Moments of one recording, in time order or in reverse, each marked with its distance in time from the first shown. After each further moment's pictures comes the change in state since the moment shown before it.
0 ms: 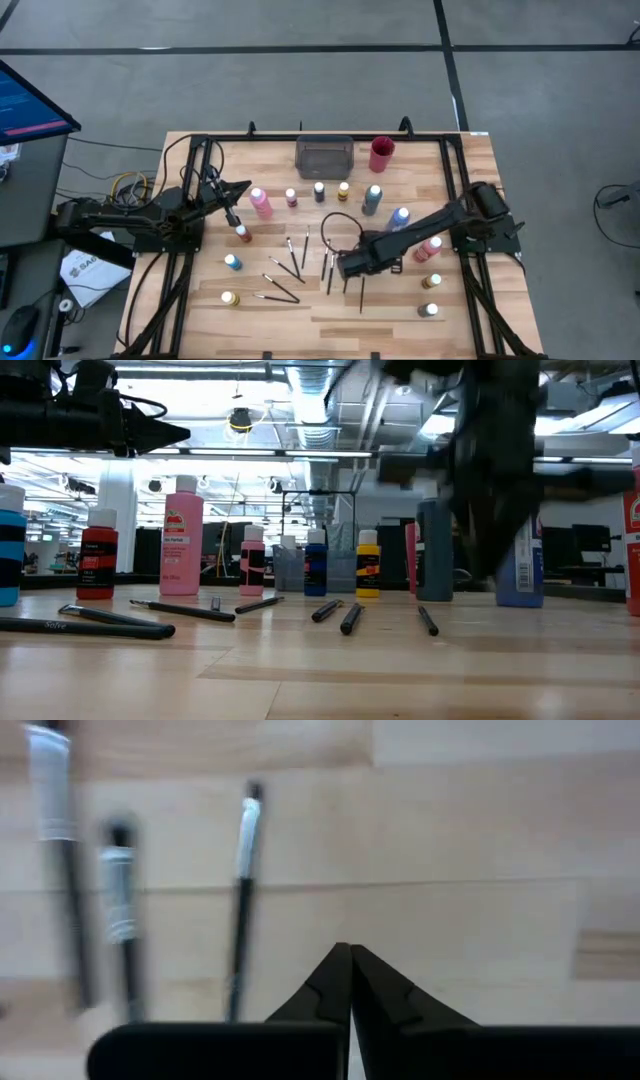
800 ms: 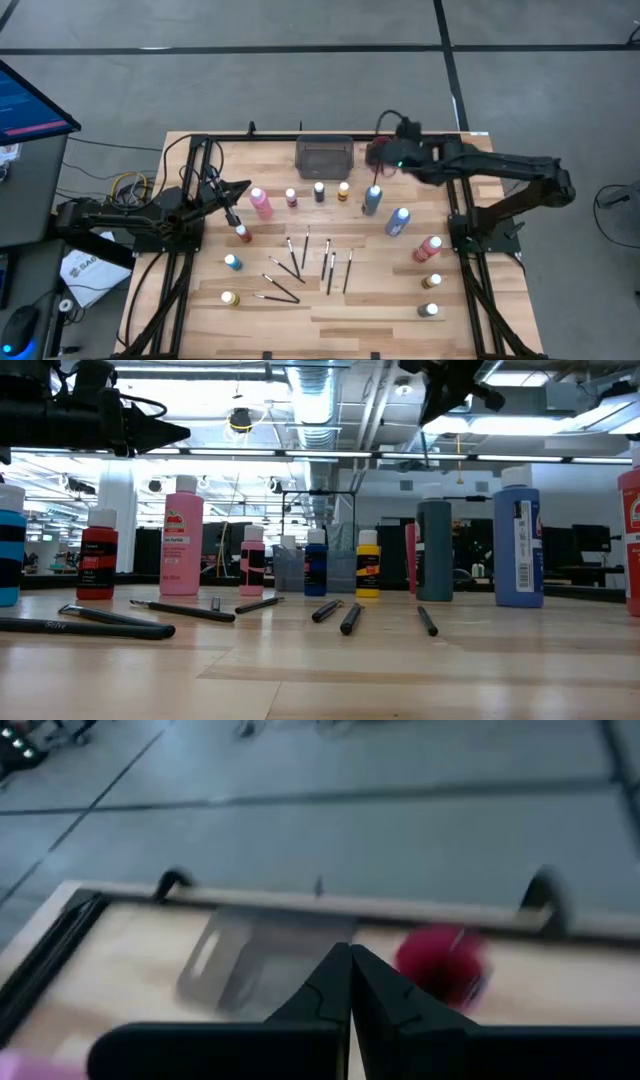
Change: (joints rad) left arm 0.000 0.000 0.000 0.006 0.000 0.000; right arm -0.490 -0.580 0.060 0.017 0.713 -1.004
